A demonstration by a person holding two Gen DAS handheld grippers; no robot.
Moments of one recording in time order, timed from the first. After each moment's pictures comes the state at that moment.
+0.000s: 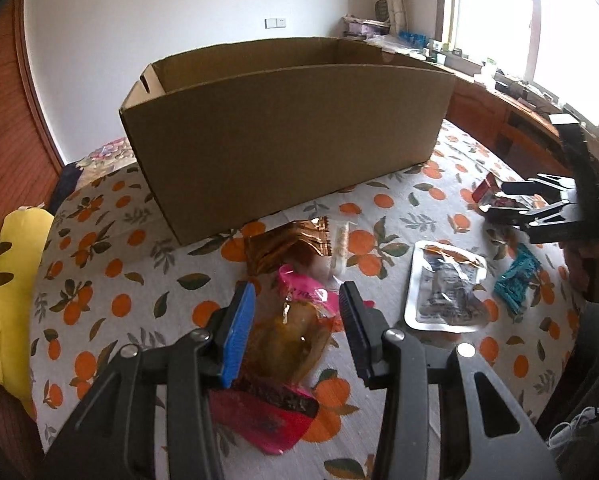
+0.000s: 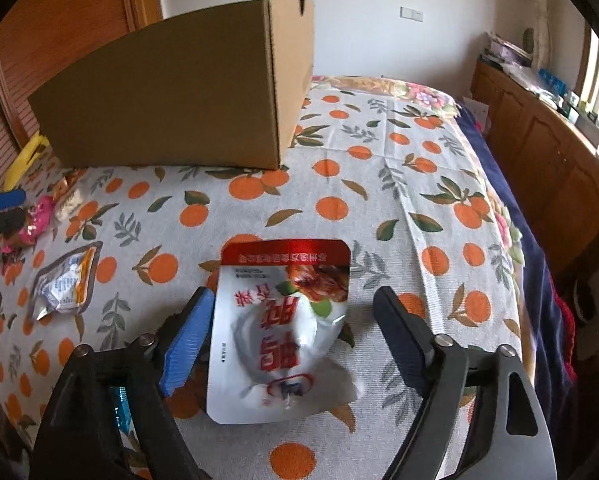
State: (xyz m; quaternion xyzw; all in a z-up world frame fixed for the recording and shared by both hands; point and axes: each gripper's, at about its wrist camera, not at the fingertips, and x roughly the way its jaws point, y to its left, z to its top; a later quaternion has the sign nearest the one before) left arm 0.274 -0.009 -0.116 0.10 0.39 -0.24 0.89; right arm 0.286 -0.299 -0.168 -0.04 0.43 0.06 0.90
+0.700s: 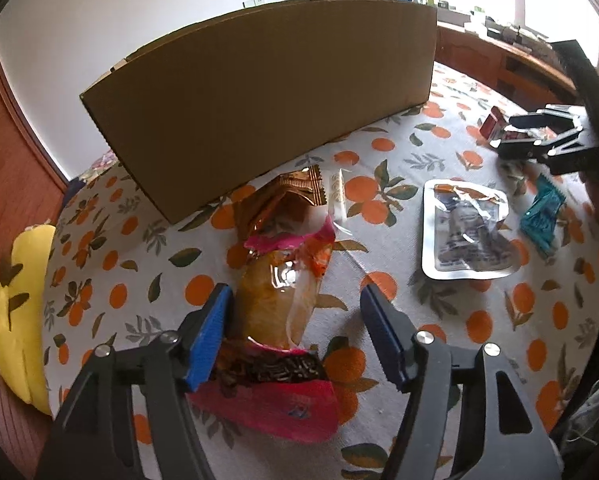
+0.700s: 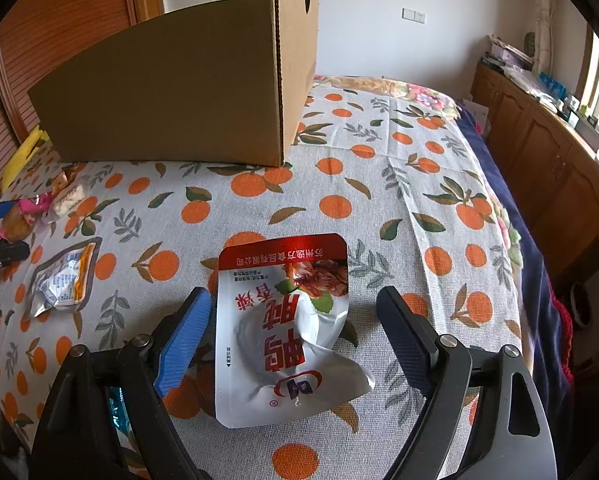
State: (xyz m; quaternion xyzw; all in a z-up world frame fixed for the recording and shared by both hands) left arm 0.268 -0.027 -0.144 0.20 0.40 -0.22 0.87; right arm 0.287 -0.296 -0.171 -0.04 0.43 0.06 0.90
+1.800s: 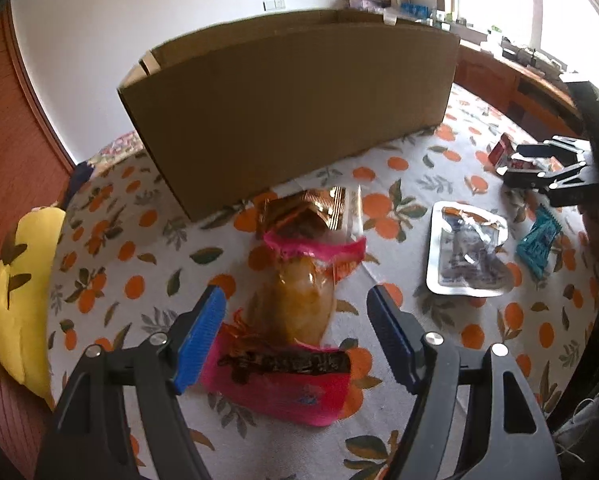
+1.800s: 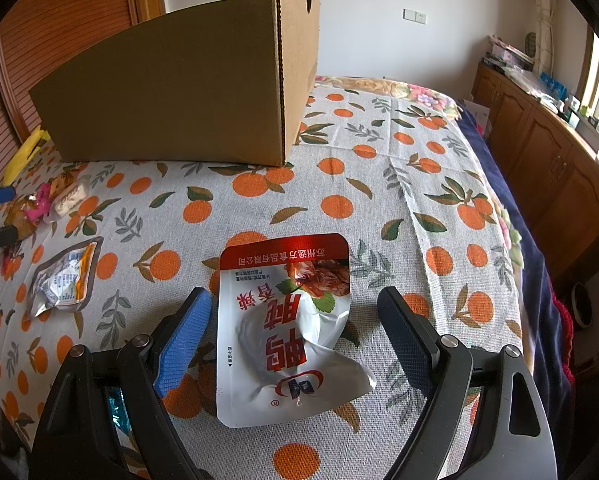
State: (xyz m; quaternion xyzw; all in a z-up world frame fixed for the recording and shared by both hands) left arm 0.274 -0.013 -0.131 0.16 0.42 -0.21 0.87; right arm 0.287 -0.295 -0.172 -0.04 0.43 0.06 0.90
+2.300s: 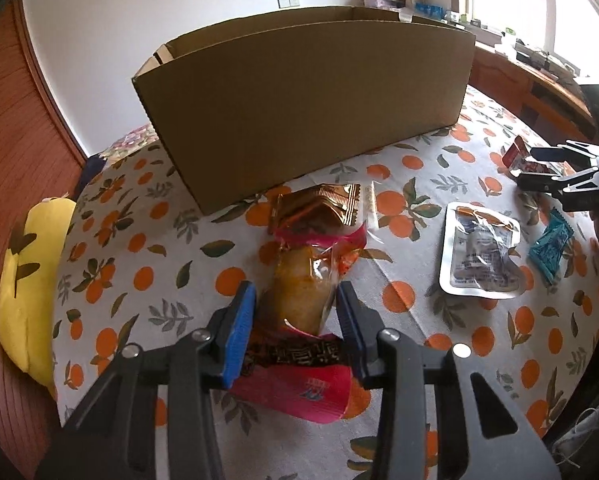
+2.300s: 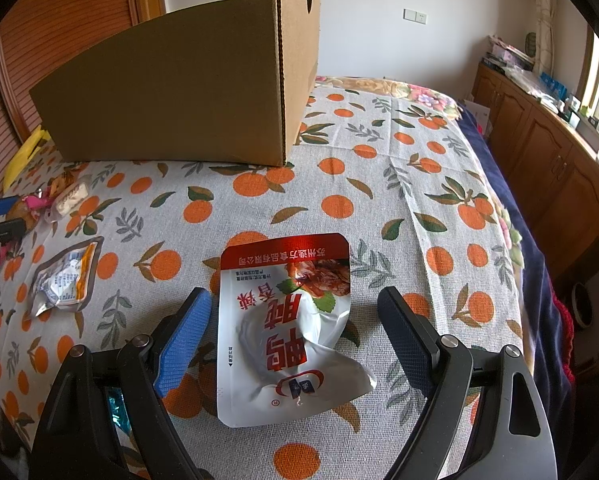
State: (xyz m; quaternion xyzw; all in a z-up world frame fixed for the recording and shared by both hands) left arm 0.272 -0.010 -0.132 0.15 0.41 -0.18 0.88; right arm 0.286 -0.295 -0.172 -0.04 0.43 0.06 0.90
